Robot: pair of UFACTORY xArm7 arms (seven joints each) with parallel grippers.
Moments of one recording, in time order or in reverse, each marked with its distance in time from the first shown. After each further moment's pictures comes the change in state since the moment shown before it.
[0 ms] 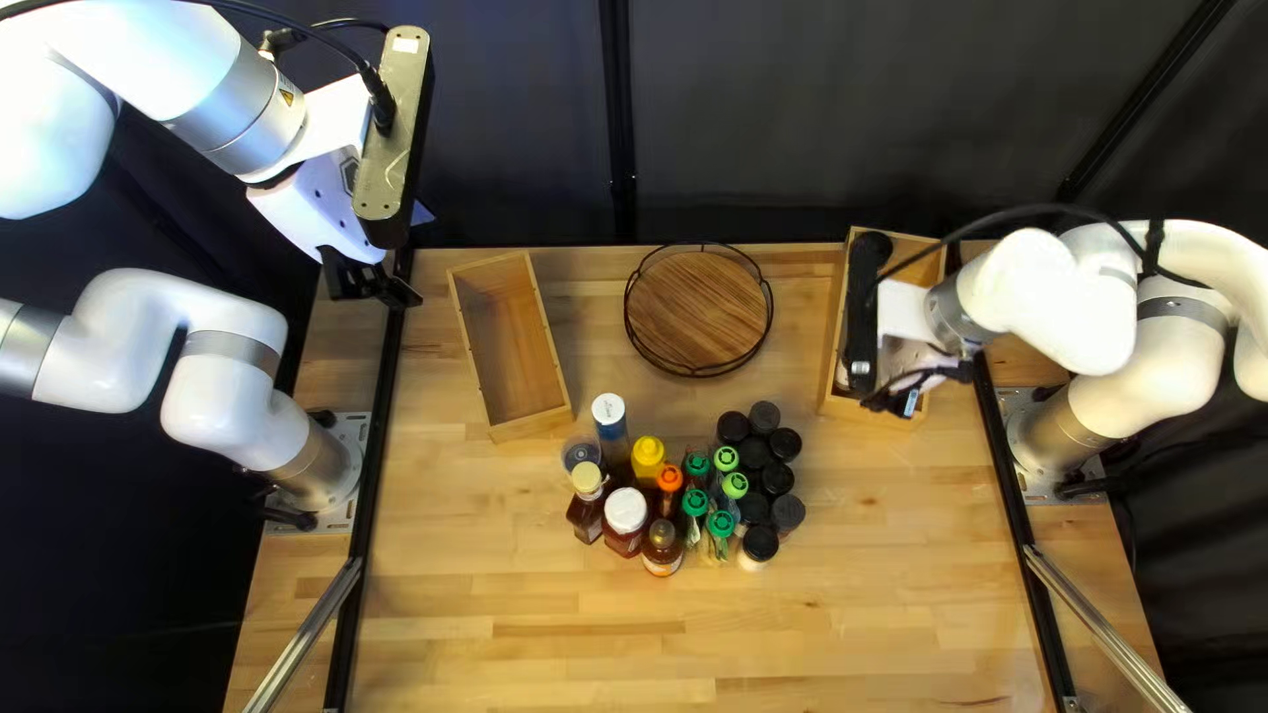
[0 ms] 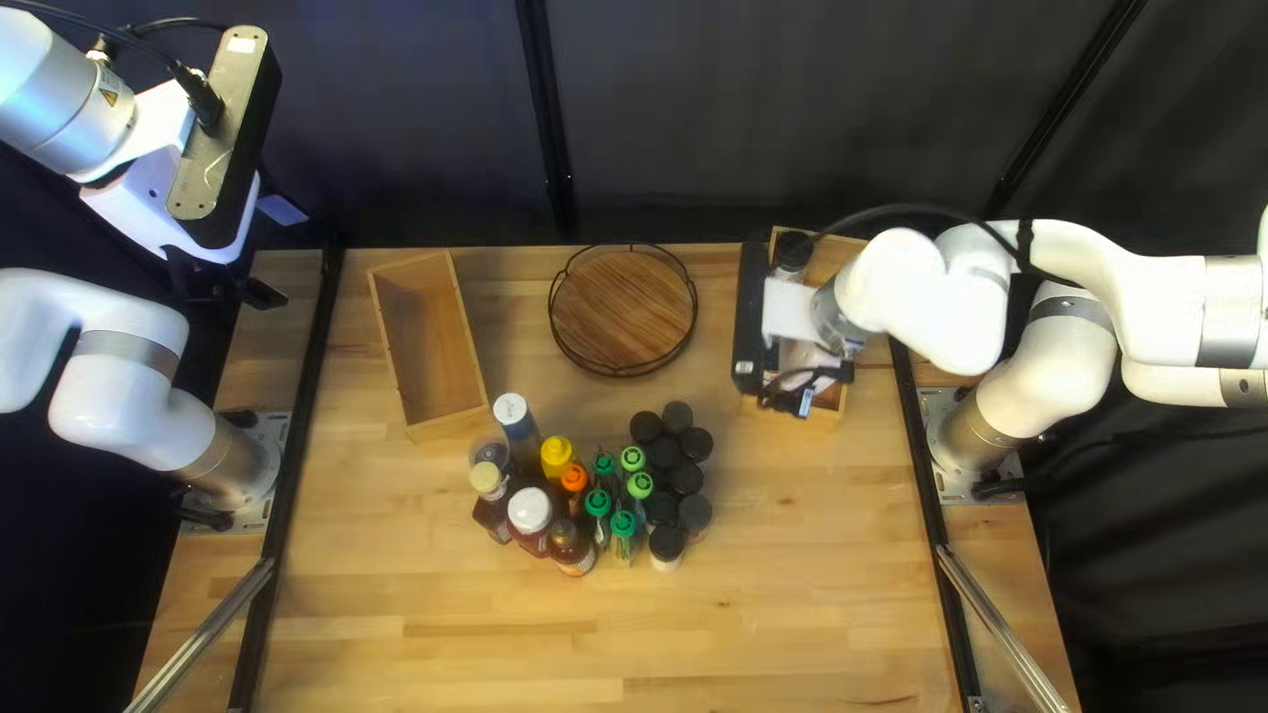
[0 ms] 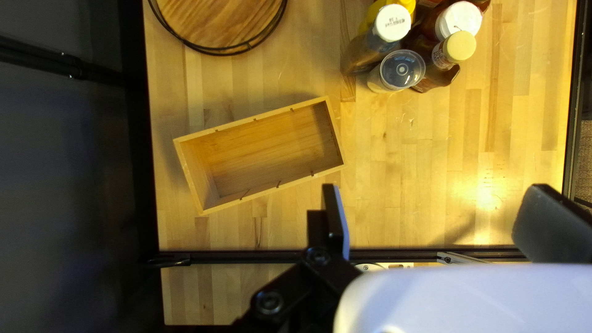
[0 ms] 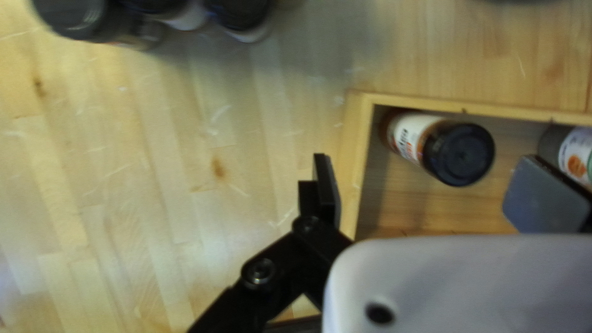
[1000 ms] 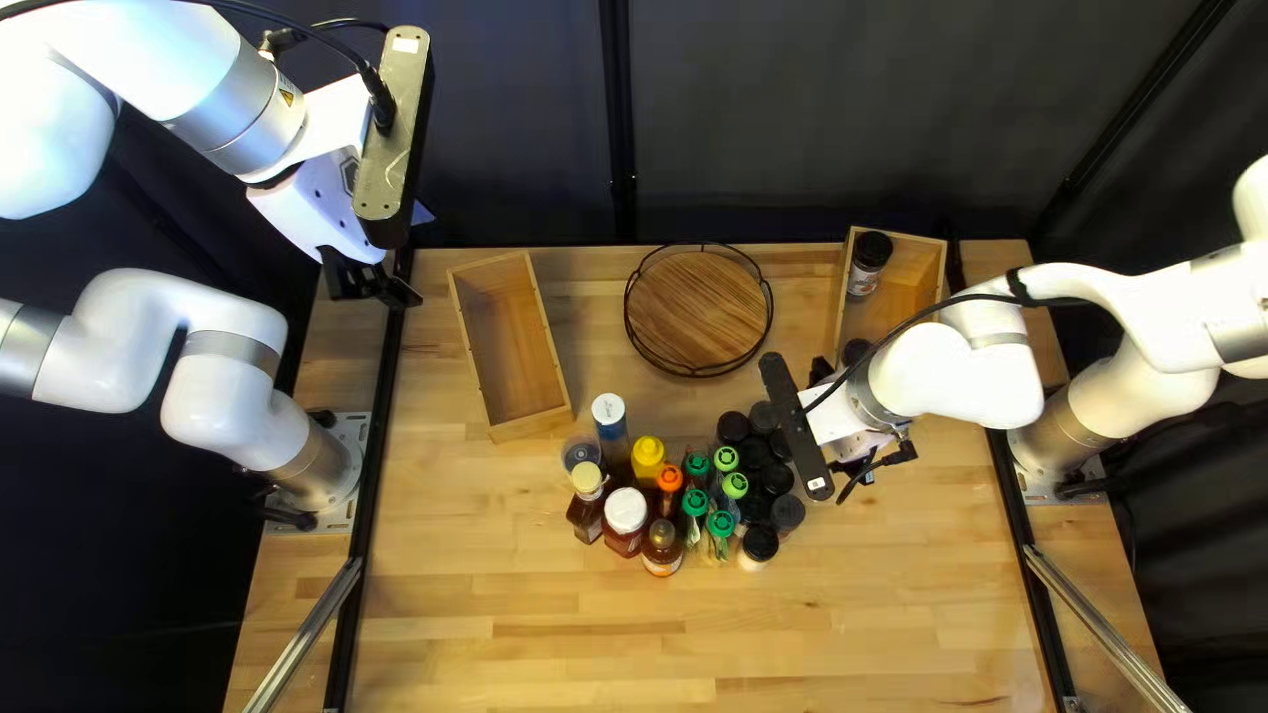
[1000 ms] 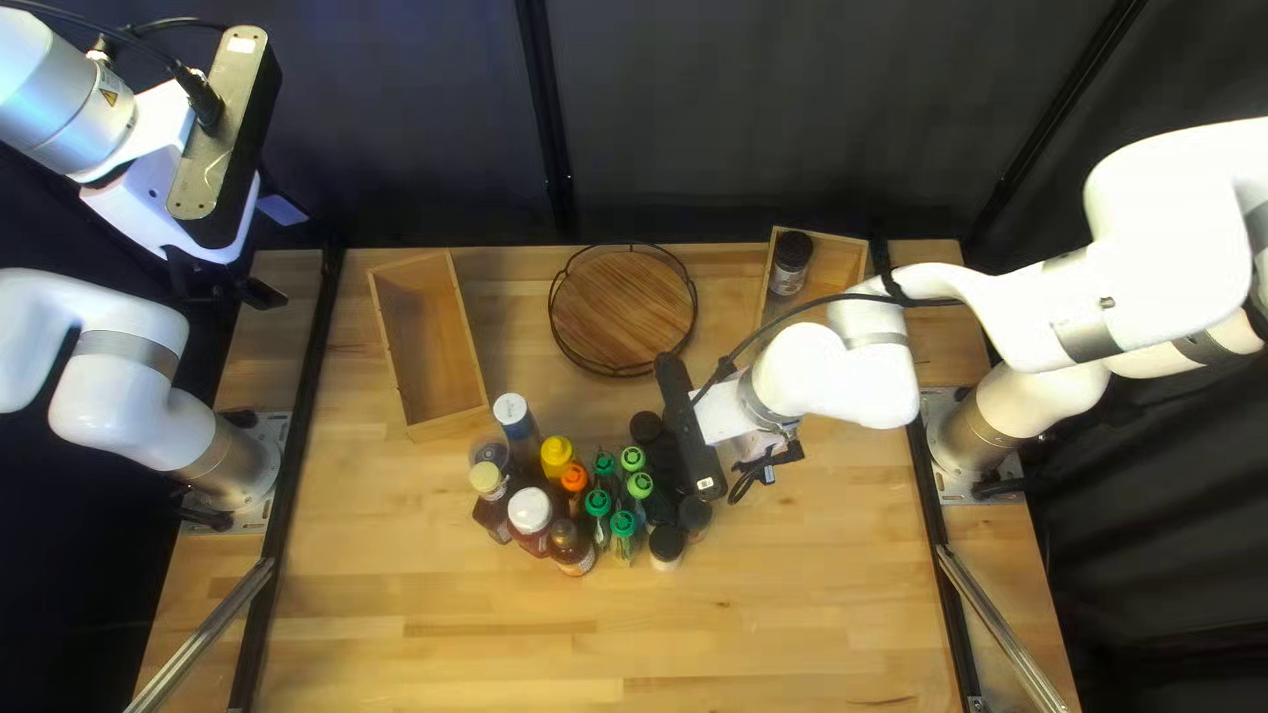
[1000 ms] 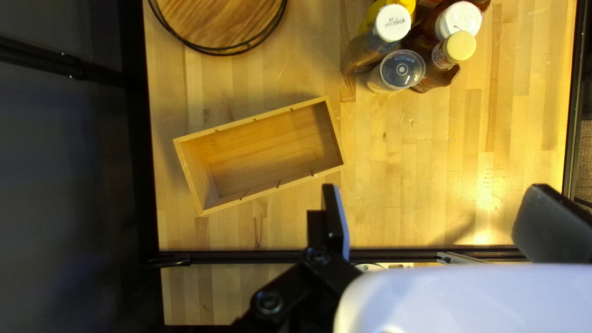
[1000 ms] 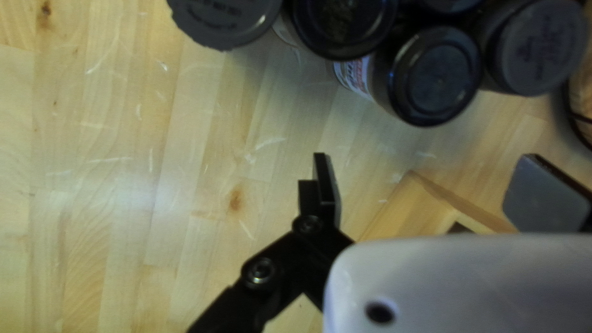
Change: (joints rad) left arm 0.000 0.000 0.000 0.000 0.000 0.000 0.000; right arm -0.074 -0.403 0.180 0.058 -0.175 -0.299 -0.038
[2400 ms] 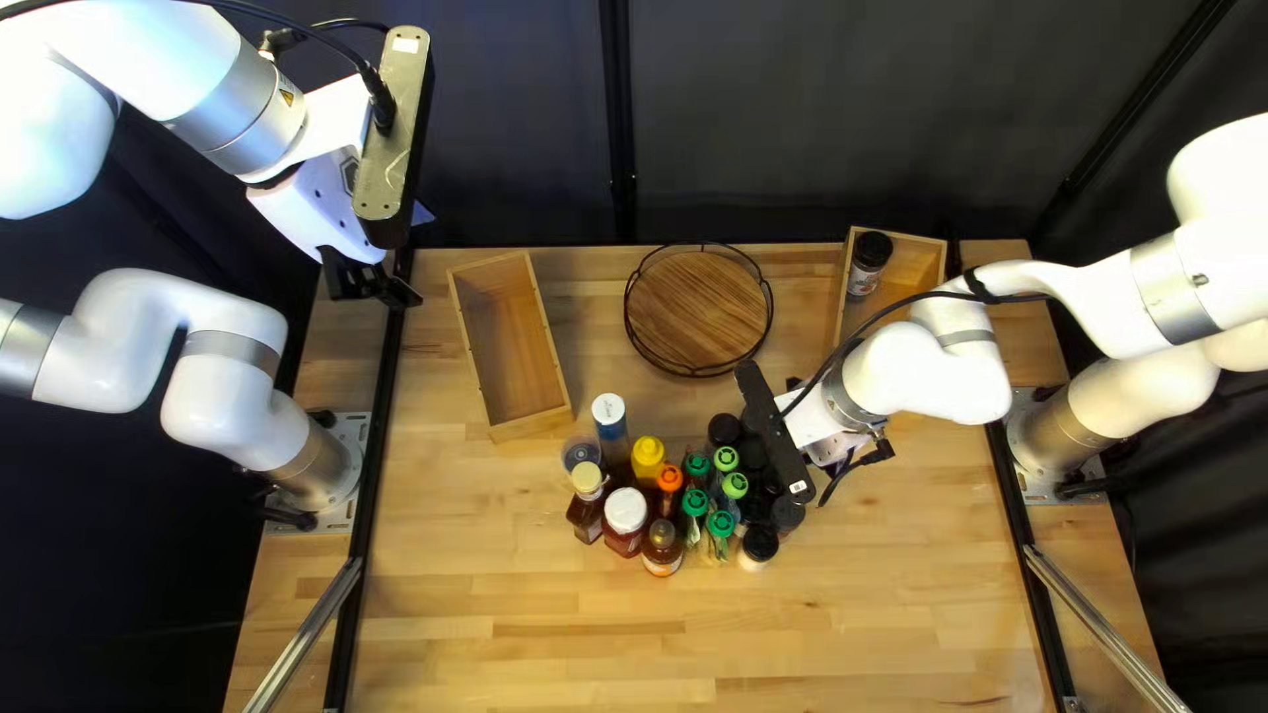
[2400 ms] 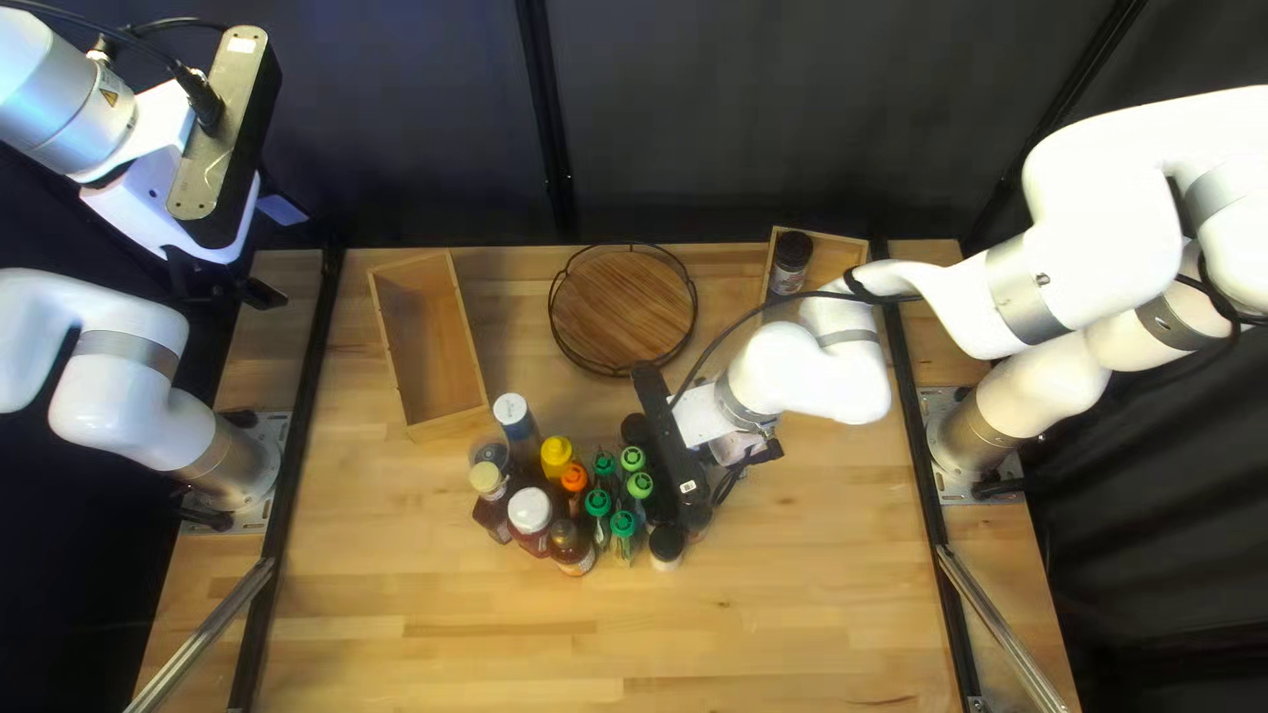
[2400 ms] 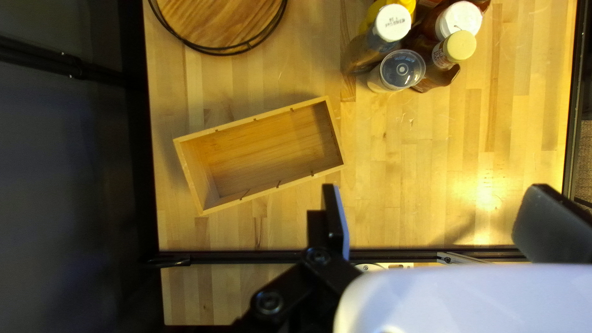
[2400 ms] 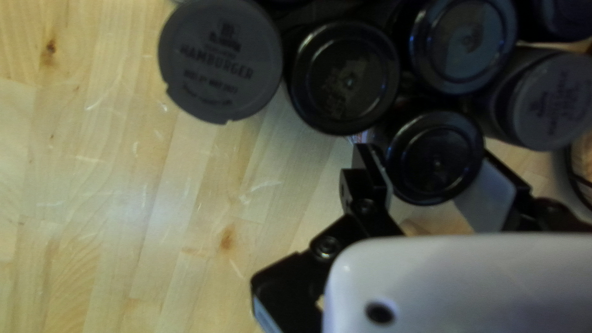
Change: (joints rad) left arm 0.000 0.000 0.000 0.000 0.000 0.000 0.000; right arm 0.018 -0.017 -0.025 0.016 0.017 -0.032 -0.073
